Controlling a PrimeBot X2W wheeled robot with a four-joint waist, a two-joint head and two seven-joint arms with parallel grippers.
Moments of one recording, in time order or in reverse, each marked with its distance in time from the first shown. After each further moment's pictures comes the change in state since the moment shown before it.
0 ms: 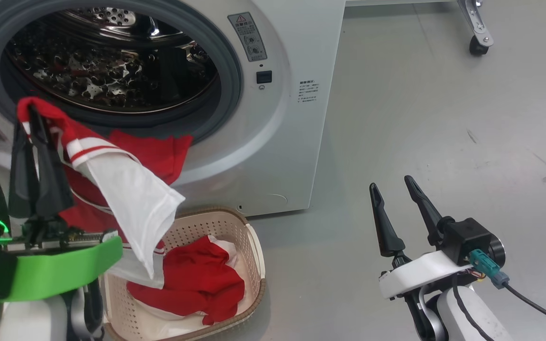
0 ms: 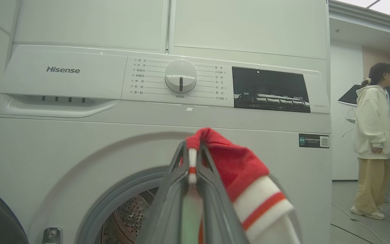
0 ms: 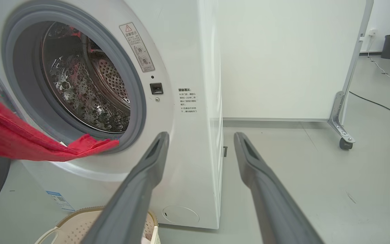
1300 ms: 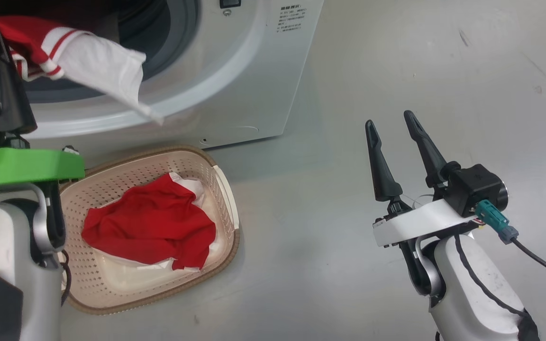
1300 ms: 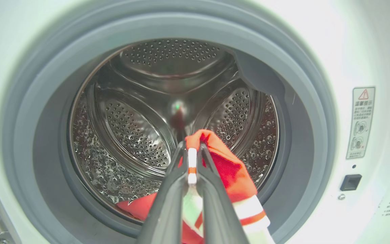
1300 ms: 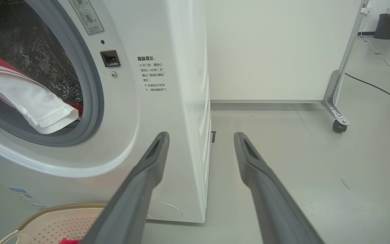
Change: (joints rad) left arm -0.307 0.066 0.038 0.328 -0.013 -0.014 0.105; right arm -0.182 0.000 0.019 -0.030 0.011 -0.017 0.000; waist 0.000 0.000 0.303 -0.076
